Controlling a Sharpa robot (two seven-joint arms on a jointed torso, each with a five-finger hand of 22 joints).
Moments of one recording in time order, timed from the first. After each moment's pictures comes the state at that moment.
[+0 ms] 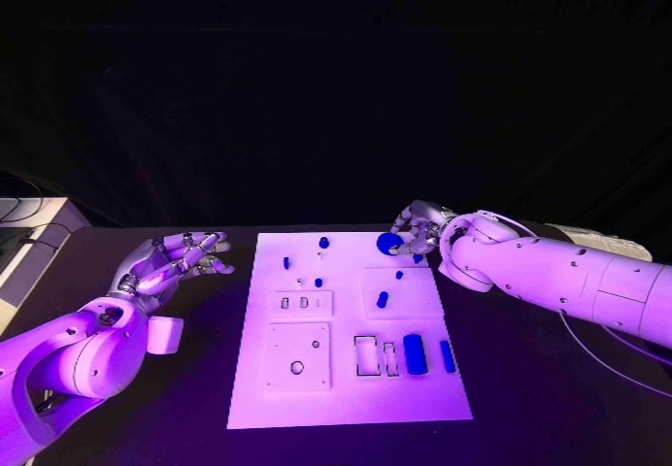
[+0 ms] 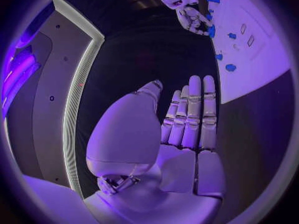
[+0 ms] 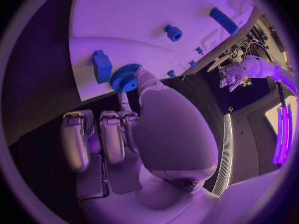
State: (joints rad) left arm 0.97 -0.95 0.29 1.55 -0.21 -0.26 0.39; left_hand 1.43 -0.11 0.21 0.29 0.25 0.89 0.21 0.22 0.18 1.10 0.15 0.07 0.07 1.05 0.09 0.63 0.47 0.17 0.95 0.19 0.51 0.22; right arm 1.32 -0.75 -0.06 1.18 -1.24 -0.34 -0.20; right_hand 1.47 -0.21 0.14 0.29 0.27 0.84 0.18 0.23 0.30 1.46 0.08 1.55 1.31 1.46 0.01 1.56 1.31 0.02 1.46 0.12 1.53 1.31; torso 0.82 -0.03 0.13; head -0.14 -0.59
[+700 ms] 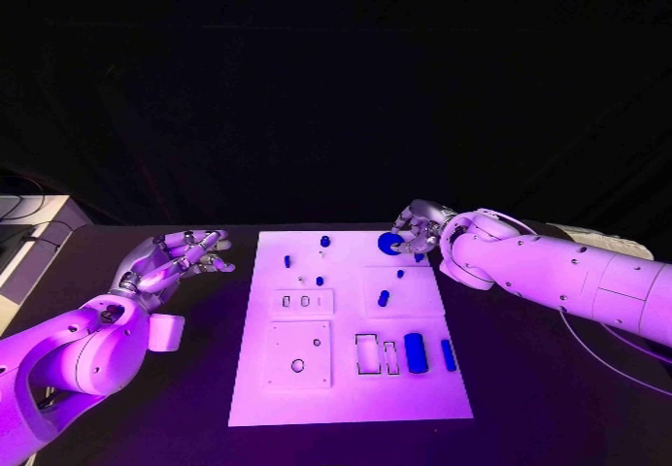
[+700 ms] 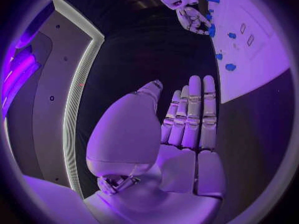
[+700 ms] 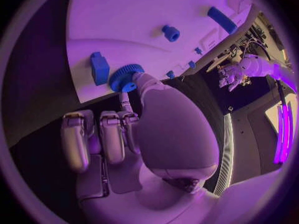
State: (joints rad) left arm 0.97 -0.95 0.29 1.55 -0.21 -0.26 0.39; left_hand 1.43 -0.11 0.21 0.29 0.25 0.89 0.21 0.22 0.18 1.10 0.15 0.07 0.07 1.05 0.09 0.63 0.47 0.17 0.95 0.19 0.51 0.22; right arm 1.32 -0.74 -0.06 1.17 -1.23 -0.32 -0.19; right_hand 1.47 -0.18 0.30 0.28 0.32 0.93 0.16 0.24 0.28 1.47 0.08 1.56 1.31 1.47 0.01 1.56 1.31 0.02 1.46 0.12 1.54 1.31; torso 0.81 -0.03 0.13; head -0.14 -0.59
